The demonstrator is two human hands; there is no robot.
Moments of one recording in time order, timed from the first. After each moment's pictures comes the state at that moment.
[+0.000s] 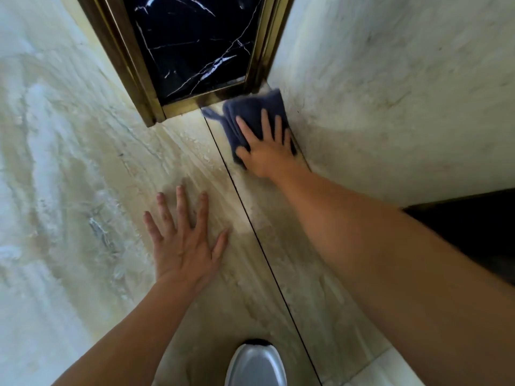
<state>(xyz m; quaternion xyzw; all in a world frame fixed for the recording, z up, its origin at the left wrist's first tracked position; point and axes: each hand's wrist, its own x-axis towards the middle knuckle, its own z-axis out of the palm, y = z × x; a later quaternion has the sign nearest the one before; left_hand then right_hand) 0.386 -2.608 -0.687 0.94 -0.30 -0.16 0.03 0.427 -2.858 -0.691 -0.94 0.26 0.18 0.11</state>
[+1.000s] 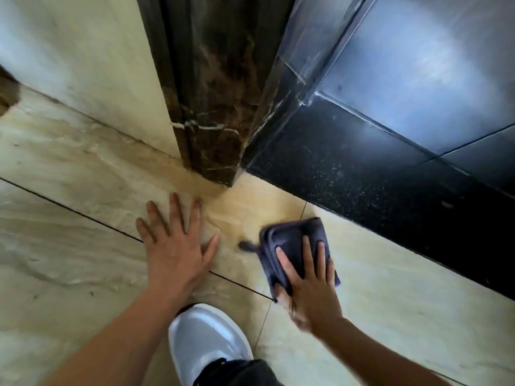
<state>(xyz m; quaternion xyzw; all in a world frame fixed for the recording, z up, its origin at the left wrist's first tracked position) 0.248 -2.684 -0.697 0.77 -0.63 -0.11 -0.04 -0.022 -2.654 -0.685 -0.78 0.60 0.12 0.16</state>
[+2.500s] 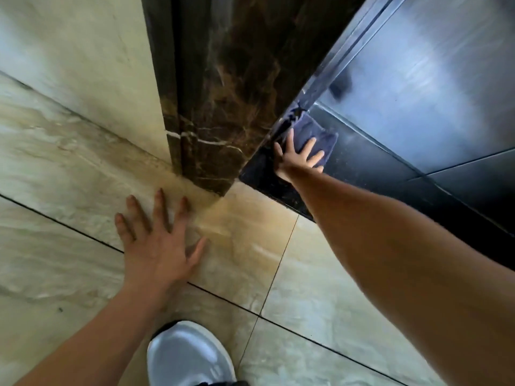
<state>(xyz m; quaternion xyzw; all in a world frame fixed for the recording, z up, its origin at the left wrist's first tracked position) 0.260 -2.708 -0.689 0.76 -0.63 -0.13 -0.03 0.050 -2.939 -0.683 -0.57 0.78 0.10 0.25</state>
